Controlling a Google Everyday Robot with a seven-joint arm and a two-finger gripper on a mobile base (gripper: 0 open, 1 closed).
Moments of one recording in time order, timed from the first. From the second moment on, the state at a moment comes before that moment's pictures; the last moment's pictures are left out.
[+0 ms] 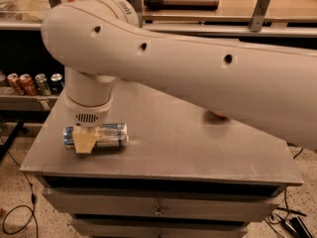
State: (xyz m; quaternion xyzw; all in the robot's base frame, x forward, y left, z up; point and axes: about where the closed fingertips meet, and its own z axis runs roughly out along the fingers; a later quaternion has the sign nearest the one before) arm 0.439 0.150 0.846 -0.73 0.66 0.08 0.15
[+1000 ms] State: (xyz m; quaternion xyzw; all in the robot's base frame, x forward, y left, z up) arm 0.463 0.130 0.911 -0.74 0.60 0.19 0.25
